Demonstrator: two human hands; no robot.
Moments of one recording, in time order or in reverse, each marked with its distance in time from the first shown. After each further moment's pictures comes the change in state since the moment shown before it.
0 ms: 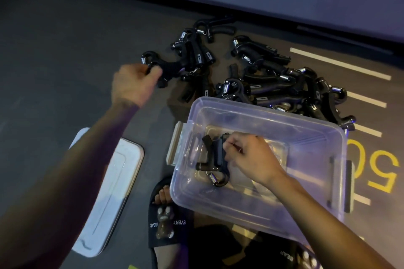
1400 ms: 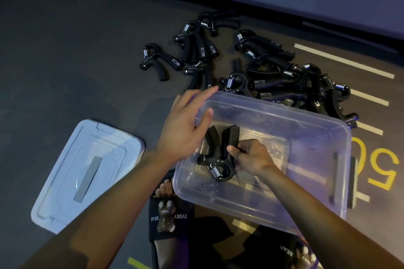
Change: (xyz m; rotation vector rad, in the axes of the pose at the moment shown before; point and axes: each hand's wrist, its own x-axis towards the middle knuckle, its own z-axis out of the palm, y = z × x) left_hand -0.100 -0.013 0.066 -0.142 -0.223 0.548; right_hand 0.021 0.048 0.044 0.234 -0.023 0.412
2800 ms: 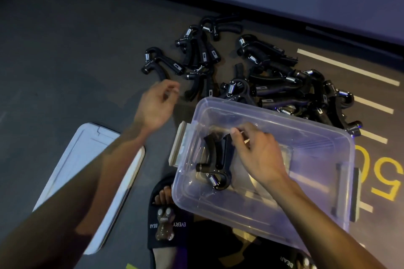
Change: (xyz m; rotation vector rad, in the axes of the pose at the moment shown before) left_hand 0.048 -0.064 -0.035 -0.033 0.040 -0.318; right_hand -0.029 -0.046 -0.027 -0.312 0.311 -0.457
